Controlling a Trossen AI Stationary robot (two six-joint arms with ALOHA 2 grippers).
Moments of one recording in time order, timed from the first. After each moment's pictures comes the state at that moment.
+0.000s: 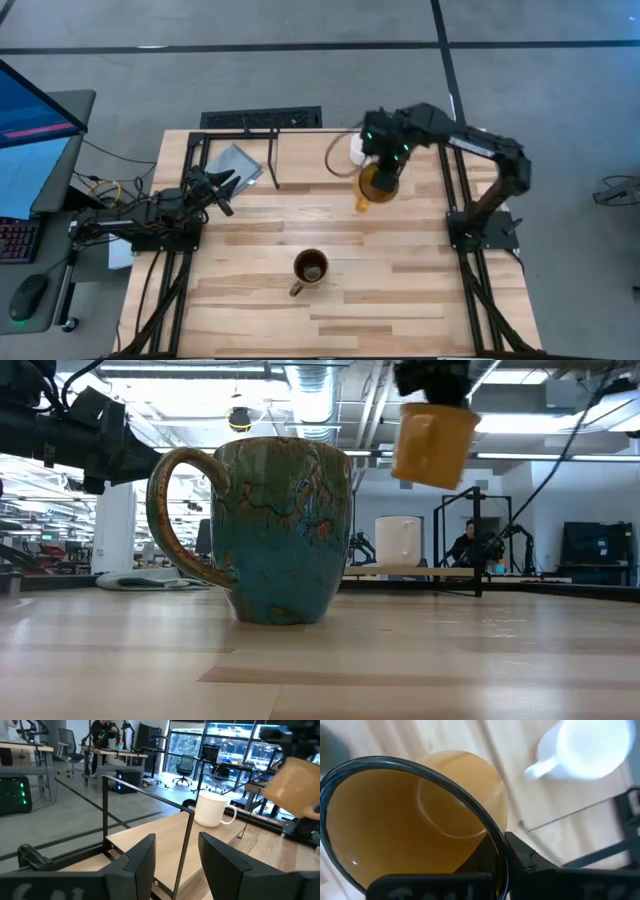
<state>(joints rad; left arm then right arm) 0.07 0.01 0.05 -0.04 -0.64 -0.19 -0.31 1.64 1.78 -1.52 0.01 0.00</state>
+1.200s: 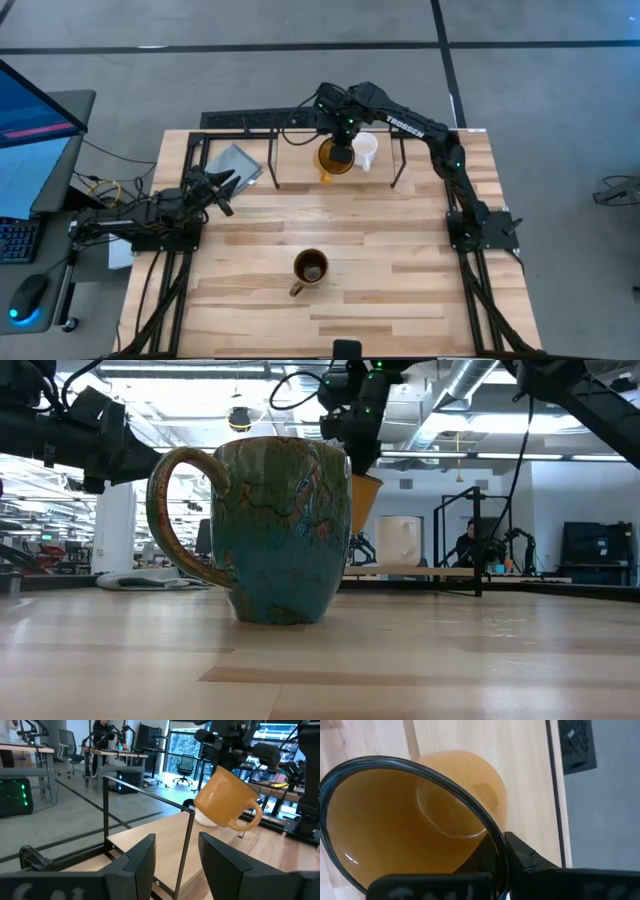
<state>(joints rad) 0.07 0.01 0.05 -0.04 -0.64 -0.18 -0.45 2.18 2.35 -1.45 0.02 -0.38</state>
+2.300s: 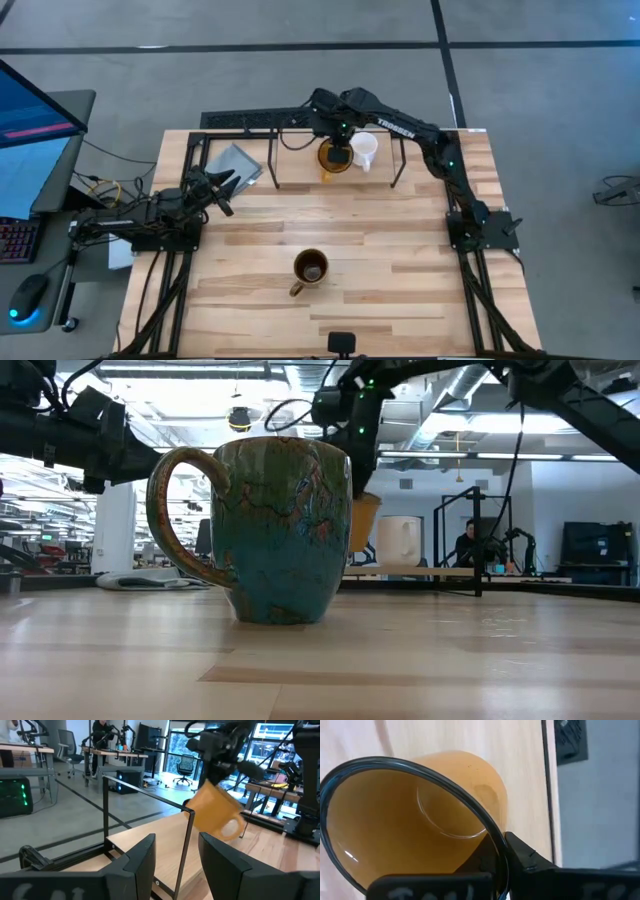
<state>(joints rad) 0.07 0.01 0.05 -0.04 -0.64 -0.18 -0.46 2.24 2.33 -1.40 0.10 -0.40</state>
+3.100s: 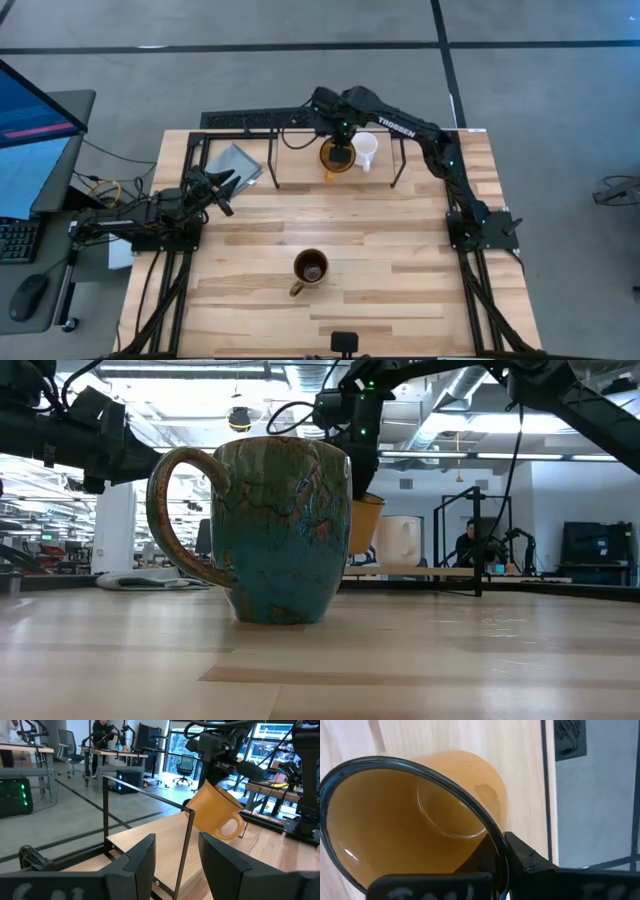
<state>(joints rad) 0.07 0.01 0.05 -0.04 -0.64 -0.18 -0.47 2.25 2.33 -1.42 0.10 -0.42</state>
